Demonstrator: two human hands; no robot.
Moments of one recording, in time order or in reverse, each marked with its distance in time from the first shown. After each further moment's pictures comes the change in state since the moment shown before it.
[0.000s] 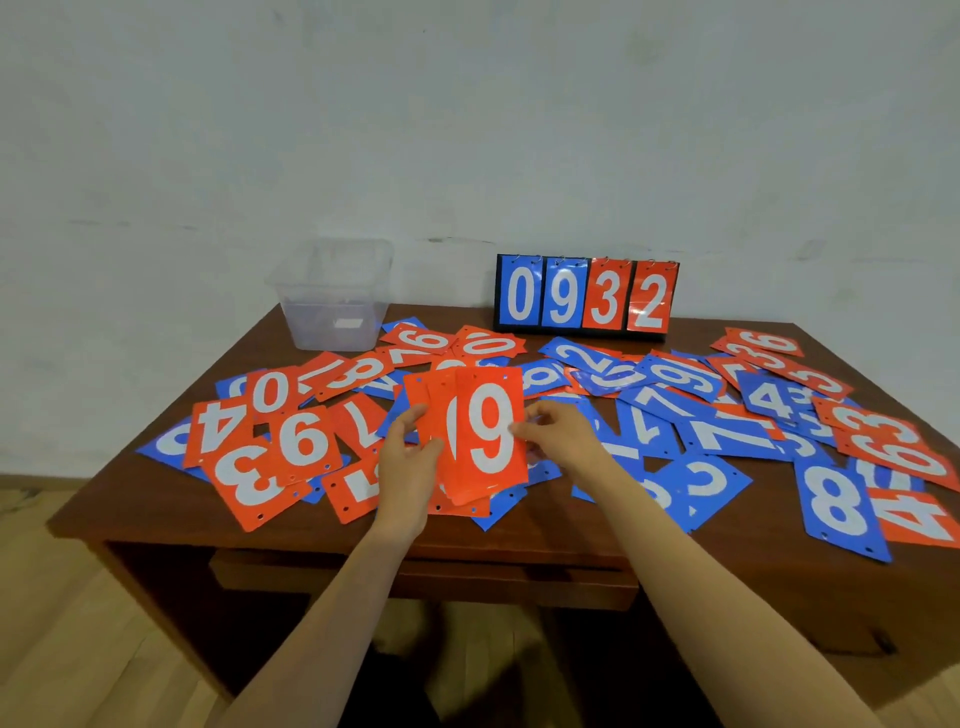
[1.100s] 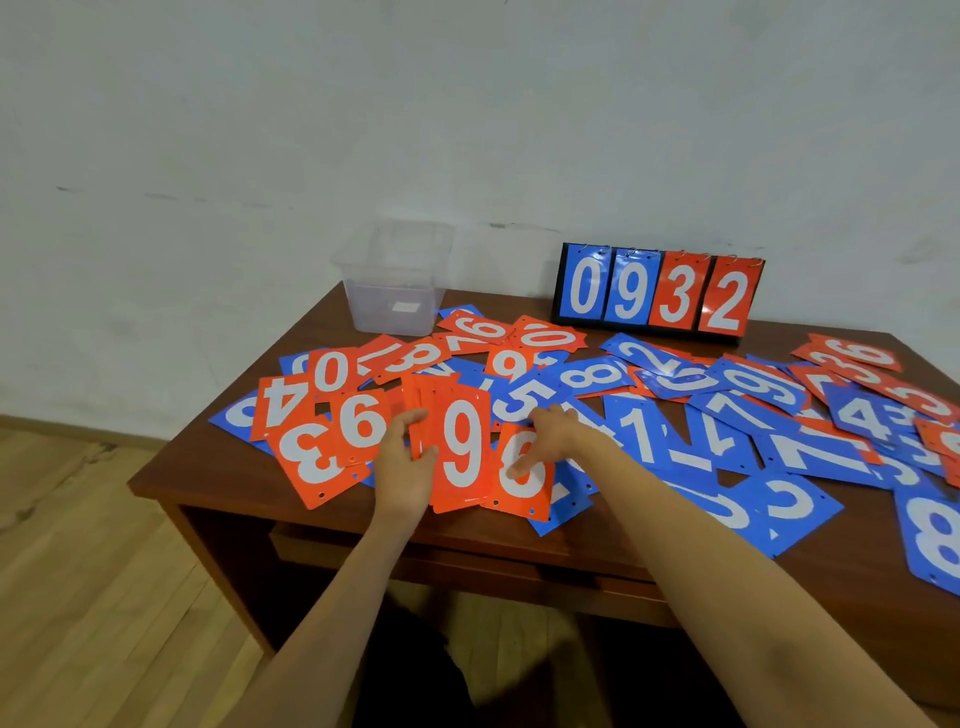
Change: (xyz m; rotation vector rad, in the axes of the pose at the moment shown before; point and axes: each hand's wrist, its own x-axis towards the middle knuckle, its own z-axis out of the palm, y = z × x) left_hand 0.021 -0.009 -0.067 0.329 0.153 0.101; right_hand 0.071 -0.002 0.075 -0.966 -0.405 0.095
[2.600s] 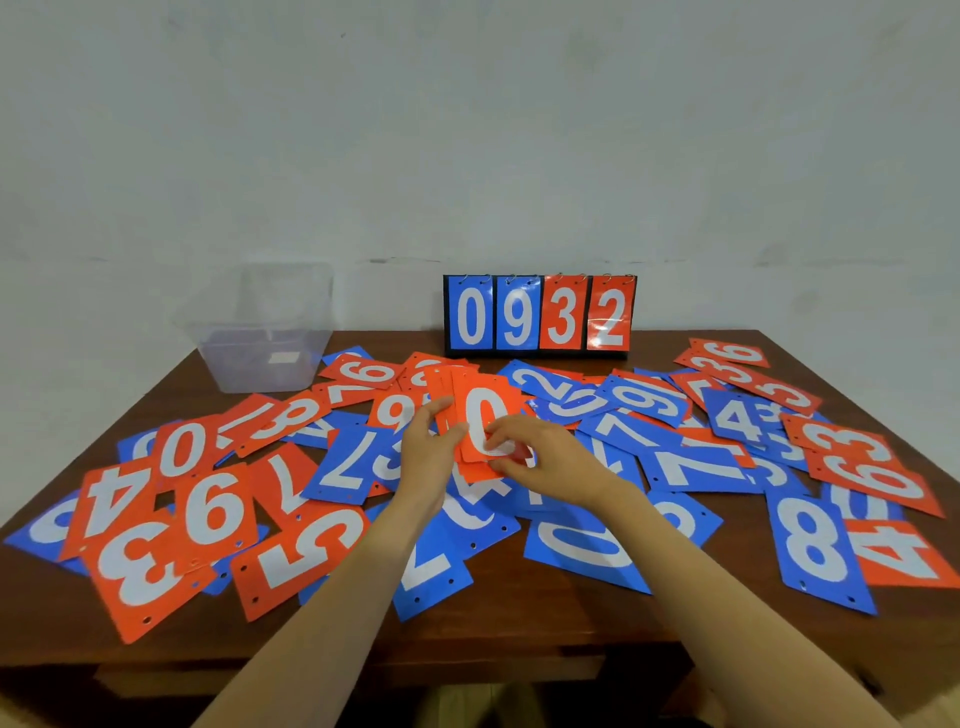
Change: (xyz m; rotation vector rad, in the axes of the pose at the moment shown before) left_hand 0.029 0.060 0.174 -0.209 -0.257 0.043; right_hand -0.042 0.138 -0.038 0.261 0.574 -0.587
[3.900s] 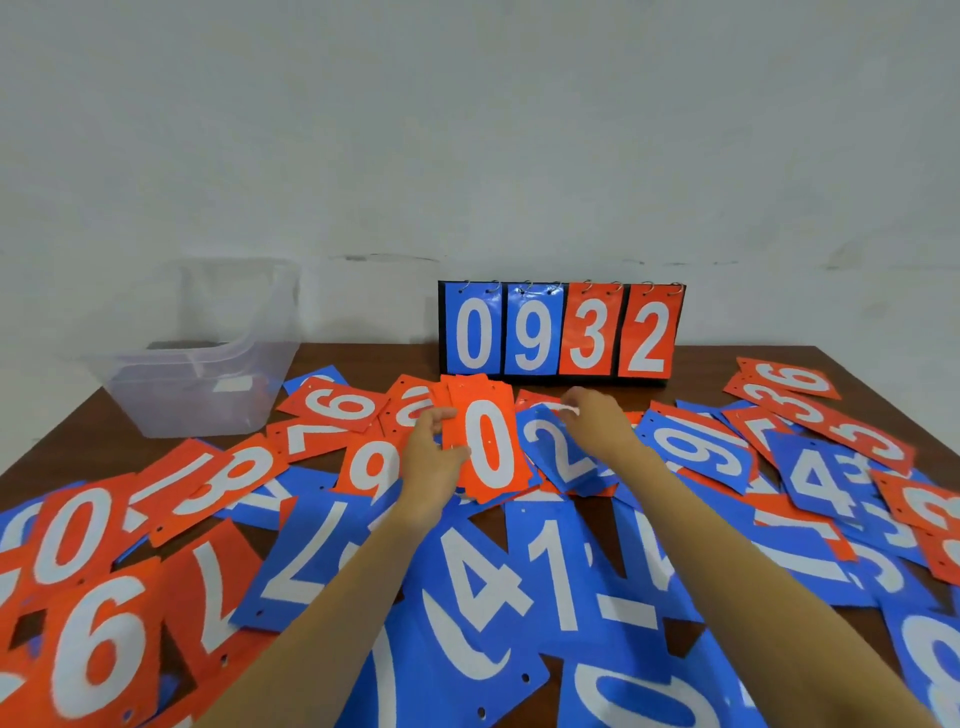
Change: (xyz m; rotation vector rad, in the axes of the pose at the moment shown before) left_hand 0.133 -0.030 0.031 0.118 -0.057 -0.136; right_hand 0.134 0.150 -0.006 -0.149 0.030 0.673
